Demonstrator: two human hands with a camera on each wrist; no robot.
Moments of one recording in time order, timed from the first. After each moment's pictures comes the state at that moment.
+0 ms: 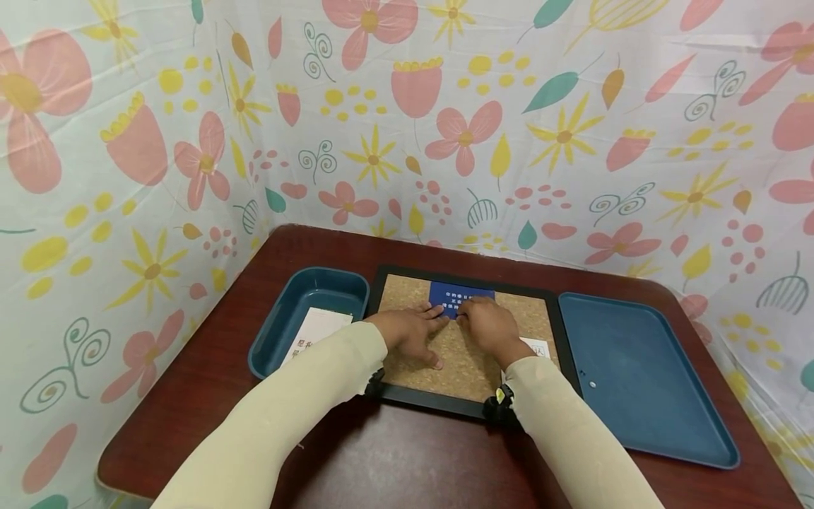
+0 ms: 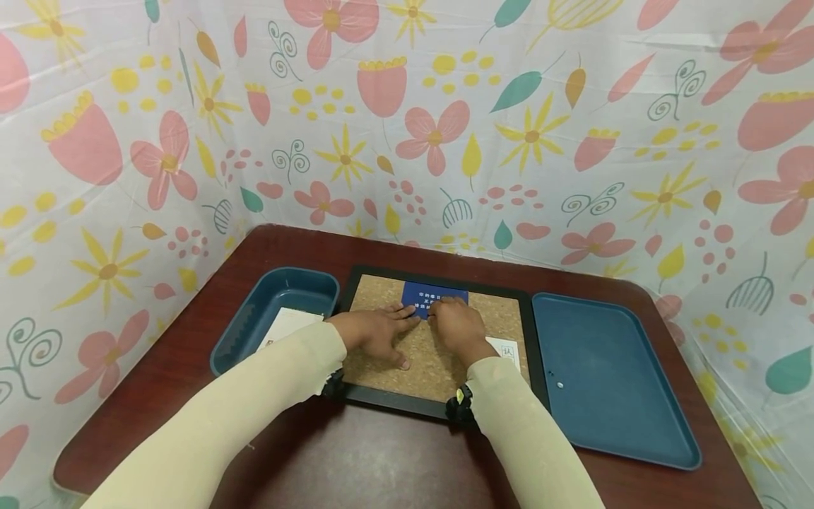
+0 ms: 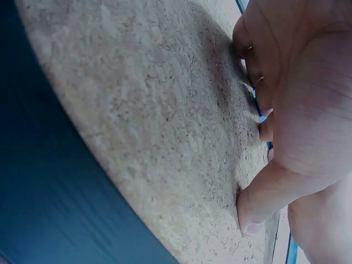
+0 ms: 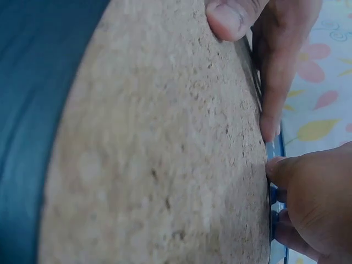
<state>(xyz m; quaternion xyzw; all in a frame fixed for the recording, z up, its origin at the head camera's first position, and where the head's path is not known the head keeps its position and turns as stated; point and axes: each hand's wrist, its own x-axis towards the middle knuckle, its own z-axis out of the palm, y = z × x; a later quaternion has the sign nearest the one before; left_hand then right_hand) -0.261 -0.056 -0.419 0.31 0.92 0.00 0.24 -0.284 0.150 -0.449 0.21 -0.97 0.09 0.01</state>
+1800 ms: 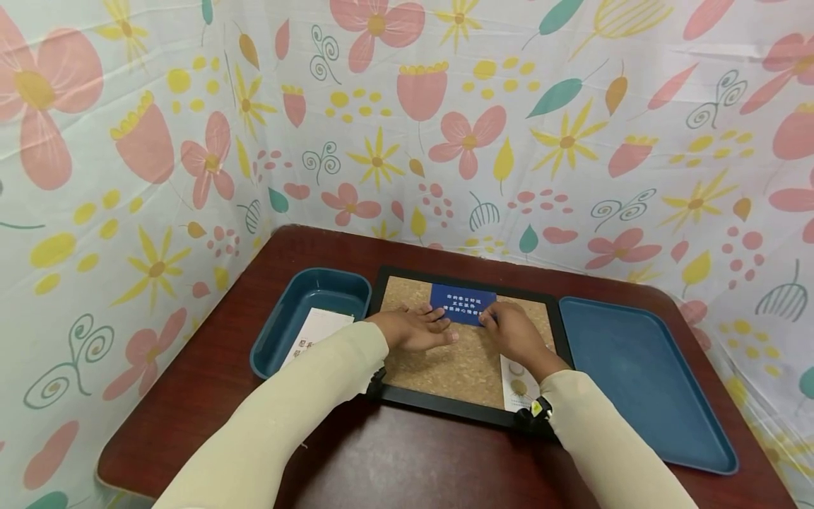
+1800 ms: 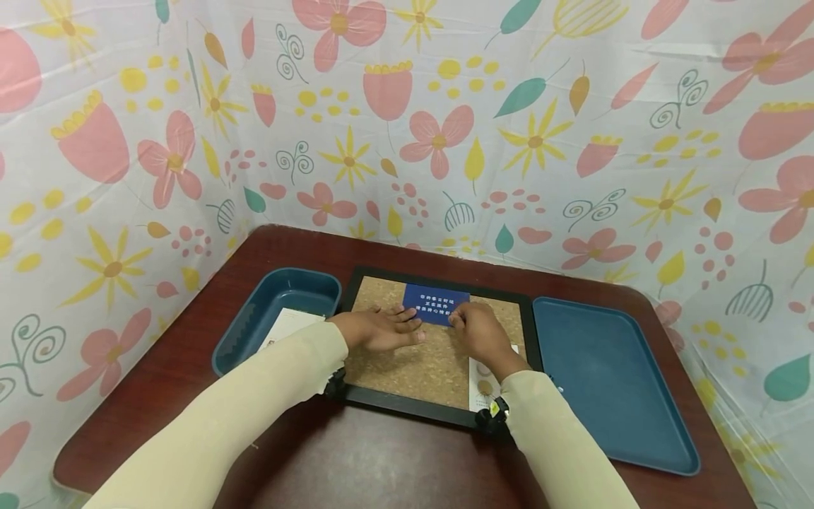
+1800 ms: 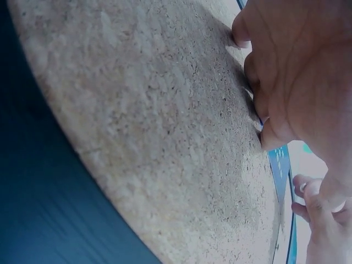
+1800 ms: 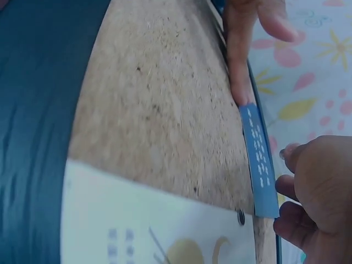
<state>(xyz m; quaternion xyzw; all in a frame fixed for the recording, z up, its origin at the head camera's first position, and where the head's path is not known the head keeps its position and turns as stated) -0.266 -0.059 -0.418 0.27 0.92 0.07 0.28 -0.274 0.188 -0.440 0.18 -0.95 0.24 0.00</state>
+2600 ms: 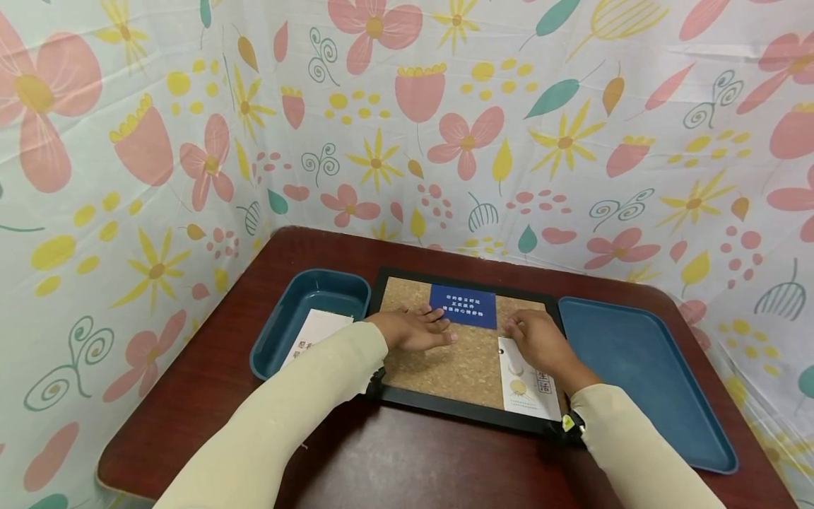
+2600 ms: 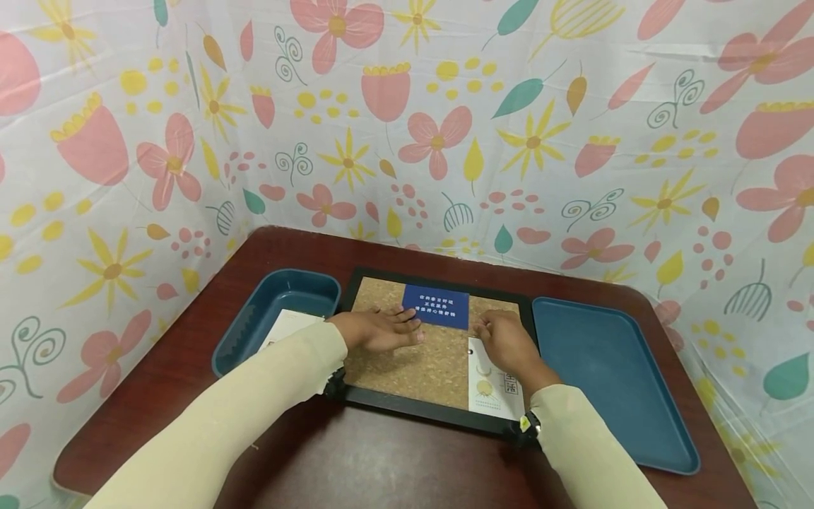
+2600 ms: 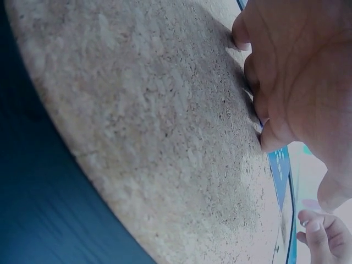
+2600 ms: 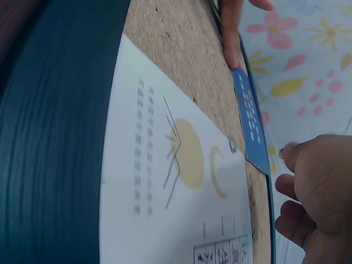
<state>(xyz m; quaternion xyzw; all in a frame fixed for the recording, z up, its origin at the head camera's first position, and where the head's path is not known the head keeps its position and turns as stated) -0.265 -0.060 -0.416 0.28 0.92 0.08 0.28 -0.258 0.234 -0.438 0.17 -0.96 0.23 0.02</state>
